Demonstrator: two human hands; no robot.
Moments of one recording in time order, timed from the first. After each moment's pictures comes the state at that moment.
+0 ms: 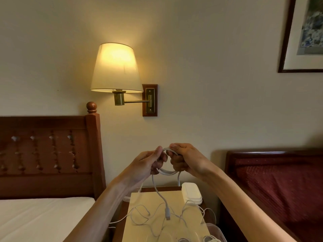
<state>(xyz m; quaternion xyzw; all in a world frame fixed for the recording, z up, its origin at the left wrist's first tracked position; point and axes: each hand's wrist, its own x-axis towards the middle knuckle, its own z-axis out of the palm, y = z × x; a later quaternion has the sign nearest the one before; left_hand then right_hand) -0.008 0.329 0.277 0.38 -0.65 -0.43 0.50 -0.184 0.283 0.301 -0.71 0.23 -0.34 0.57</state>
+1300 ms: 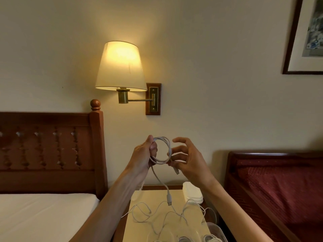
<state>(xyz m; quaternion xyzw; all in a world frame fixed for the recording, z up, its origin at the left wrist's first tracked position) -0.013 0.321 0.284 0.43 -0.47 -0.42 0.65 -0.177 0.290 0.271 -0.76 0.27 -0.46 0.37</state>
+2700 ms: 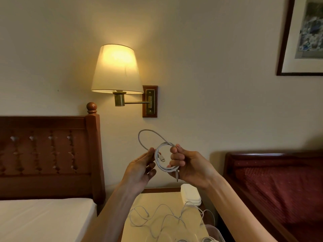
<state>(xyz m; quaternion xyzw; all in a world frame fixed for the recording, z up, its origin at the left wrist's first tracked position) -0.016 0.318 0.263 0.38 -0.31 -0.55 0.68 -0.188 0.291 0.288 -0.45 0.09 -0.34 0.82</state>
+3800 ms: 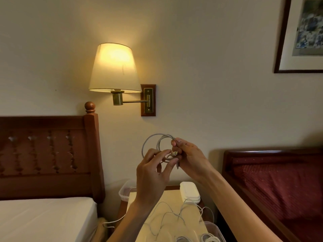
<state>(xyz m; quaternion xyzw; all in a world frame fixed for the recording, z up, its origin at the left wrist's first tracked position) -0.057 0.338 0.244 0.41 -0.64 0.11 0.64 -0.185 0.279 0.287 -0.60 0.15 -0.46 0.64</state>
